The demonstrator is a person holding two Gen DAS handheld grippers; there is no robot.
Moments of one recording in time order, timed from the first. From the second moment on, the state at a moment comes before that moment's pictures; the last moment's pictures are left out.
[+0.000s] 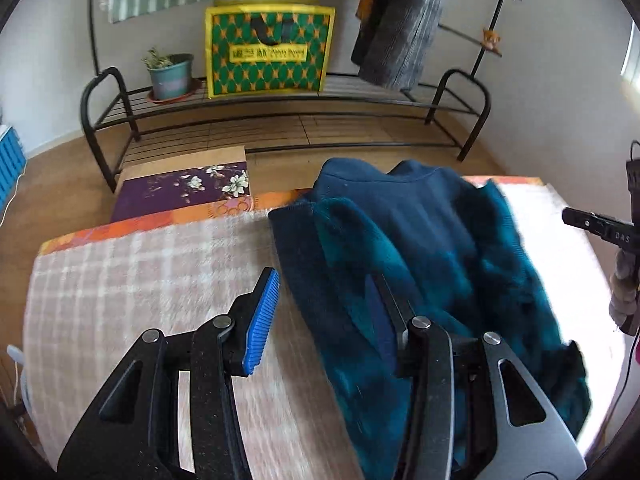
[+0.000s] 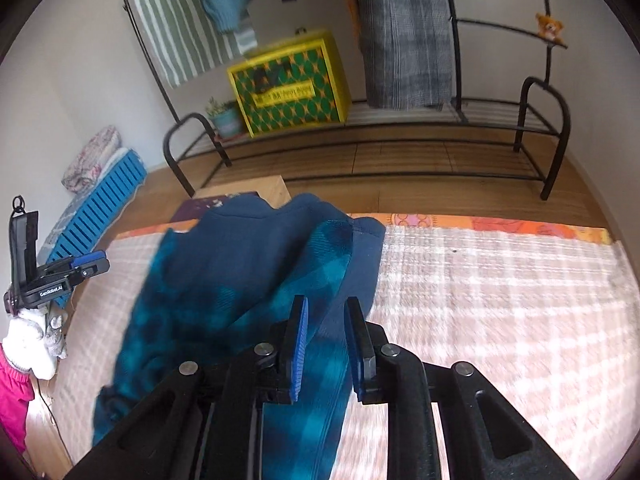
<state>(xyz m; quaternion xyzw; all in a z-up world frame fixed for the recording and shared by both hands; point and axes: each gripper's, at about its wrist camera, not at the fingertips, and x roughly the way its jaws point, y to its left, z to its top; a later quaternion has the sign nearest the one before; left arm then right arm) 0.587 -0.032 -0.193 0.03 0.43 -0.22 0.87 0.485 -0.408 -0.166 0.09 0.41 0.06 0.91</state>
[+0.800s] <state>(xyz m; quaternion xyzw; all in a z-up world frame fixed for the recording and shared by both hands) 0.670 -0.027 -0.247 0.01 0.45 -0.23 0.86 0.564 -0.450 -0.209 0.10 0.42 0.11 0.89</state>
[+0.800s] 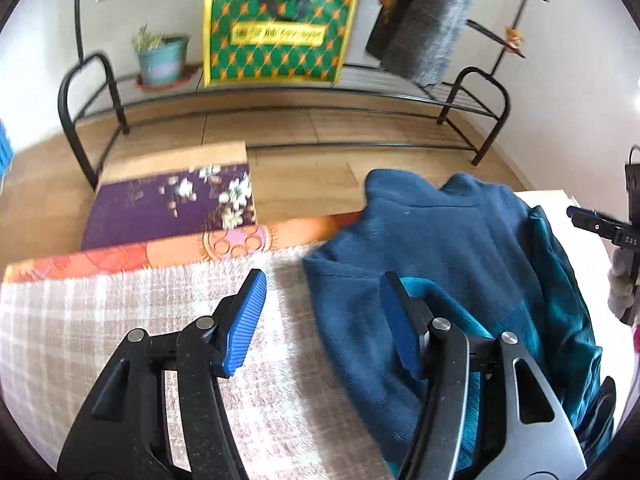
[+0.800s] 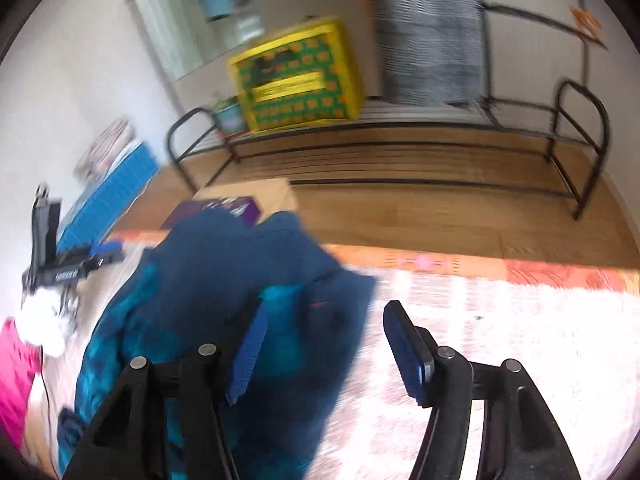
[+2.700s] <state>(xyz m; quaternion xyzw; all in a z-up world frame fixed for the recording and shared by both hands) 0.312 -0.004 -0.166 0.05 0.33 -0.31 0.89 0.261 -0.391 -0.146 0.11 0.37 0.18 0.91</state>
